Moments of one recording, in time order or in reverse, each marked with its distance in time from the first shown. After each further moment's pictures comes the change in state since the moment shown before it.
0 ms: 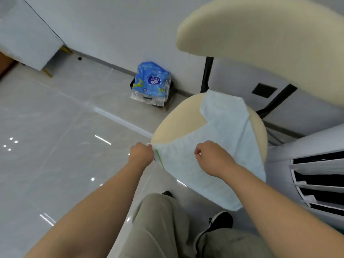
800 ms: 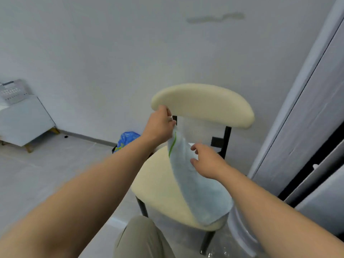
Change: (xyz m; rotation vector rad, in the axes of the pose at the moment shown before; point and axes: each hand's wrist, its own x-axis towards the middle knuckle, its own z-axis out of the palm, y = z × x) left_hand -0.178 0.134 -0.080 -0.320 0.427 1.037; right_hand -0.124 0.009 -0.038 0.101 0.536 -0.001
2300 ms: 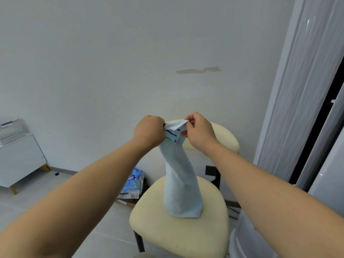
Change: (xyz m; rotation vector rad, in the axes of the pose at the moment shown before) left_hand 0.023 0.062 -0.088 0.563 0.055 0.245; right_hand 0.011 -0.109 -0.127 0.574 0.527 -0.162
